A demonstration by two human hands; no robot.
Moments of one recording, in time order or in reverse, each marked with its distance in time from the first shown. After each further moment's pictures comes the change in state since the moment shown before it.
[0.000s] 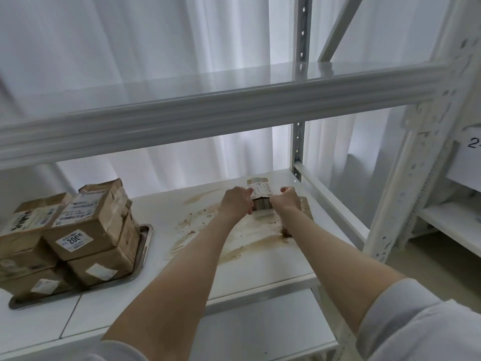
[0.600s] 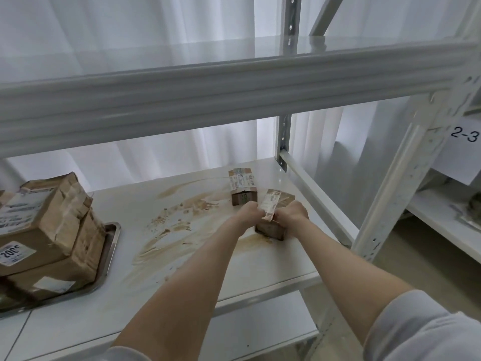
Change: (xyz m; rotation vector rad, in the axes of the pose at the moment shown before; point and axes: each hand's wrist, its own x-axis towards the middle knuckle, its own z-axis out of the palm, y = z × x) left_hand 0.042 0.009 0.085 -0.281 -0.406 -0.225; right_hand 0.060 0.062 -0.021 -0.247 -0.025 0.182
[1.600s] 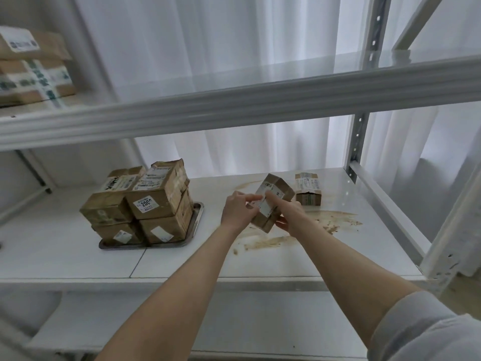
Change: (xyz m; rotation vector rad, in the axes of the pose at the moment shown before) left_hand -0.134 -0.082 -0.091 0.175 0.637 0.169; right_hand -0.117 -0.056 0.071 0.667 -0.622 -0.111
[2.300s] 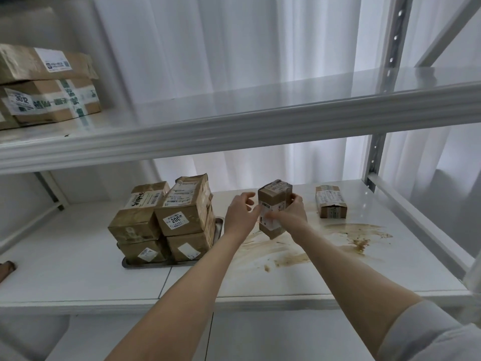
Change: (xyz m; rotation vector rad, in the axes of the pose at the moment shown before) left_hand 0.015 -0.041 -0.064 -0.098 0.161 0.058; right_hand 0.005 -0.002 0.081 -0.314 0.179 -0.298
